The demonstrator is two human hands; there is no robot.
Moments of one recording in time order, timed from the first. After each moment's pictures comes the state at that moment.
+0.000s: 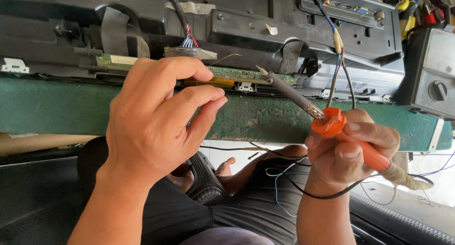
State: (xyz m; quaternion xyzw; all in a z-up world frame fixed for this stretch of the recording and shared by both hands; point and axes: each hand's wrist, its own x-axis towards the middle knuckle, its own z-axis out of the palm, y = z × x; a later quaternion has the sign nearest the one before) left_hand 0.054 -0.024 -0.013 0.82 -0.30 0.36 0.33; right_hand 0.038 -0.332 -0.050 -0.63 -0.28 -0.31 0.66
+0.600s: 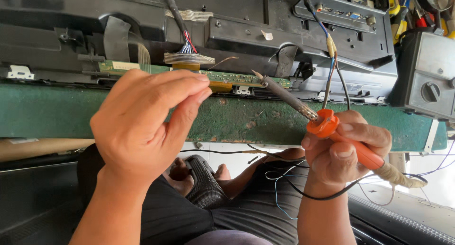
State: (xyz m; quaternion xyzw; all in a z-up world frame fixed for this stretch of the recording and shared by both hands) left_hand 0.048 -0.024 -0.008 0.78 -0.27 0.38 0.42; right_hand 0.036 -0.332 -0.051 -0.63 -0.27 -0.31 0.66
